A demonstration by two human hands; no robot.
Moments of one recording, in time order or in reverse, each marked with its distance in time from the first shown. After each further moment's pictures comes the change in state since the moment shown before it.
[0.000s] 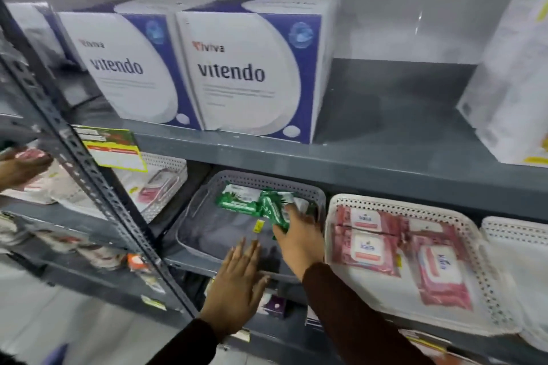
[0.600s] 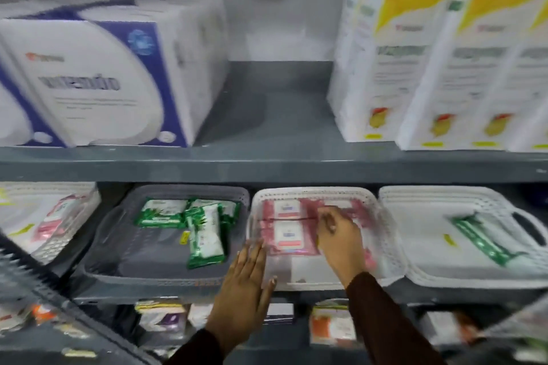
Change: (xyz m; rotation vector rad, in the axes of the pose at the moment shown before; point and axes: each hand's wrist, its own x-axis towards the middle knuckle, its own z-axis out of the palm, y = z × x) left_hand 0.037 0.139 0.010 -0.221 0.016 0.223; right_hand -0.056 0.154 -0.134 0.323 0.406 0.195
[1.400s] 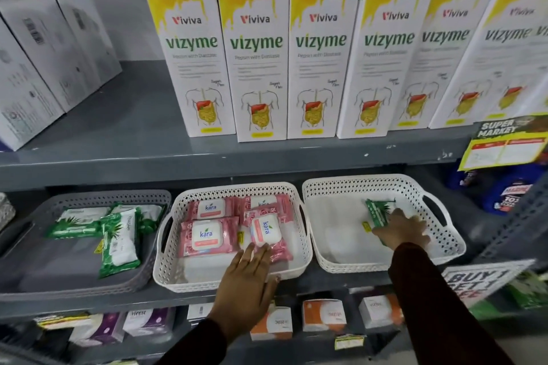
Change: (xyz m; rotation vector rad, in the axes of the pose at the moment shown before) left_hand 0.067 0.162 0.072 0.160 -0.125 0.077; right_hand 0.100 0.233 -0.224 -0.611 -0.026 0.601
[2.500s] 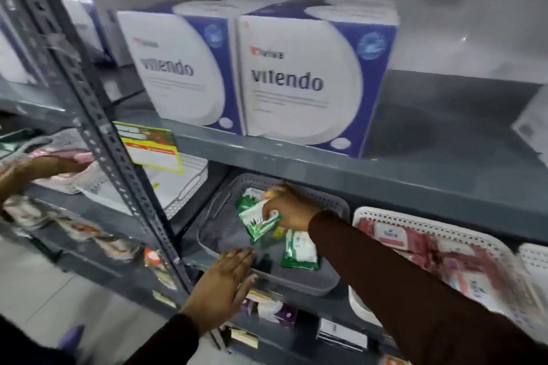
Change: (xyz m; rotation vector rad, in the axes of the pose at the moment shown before) left_hand -0.198 -0.333 -0.079 -0.038 0.091 -0.310; right_hand -0.336 -0.478 0.167 -0.200 -0.485 -1.614
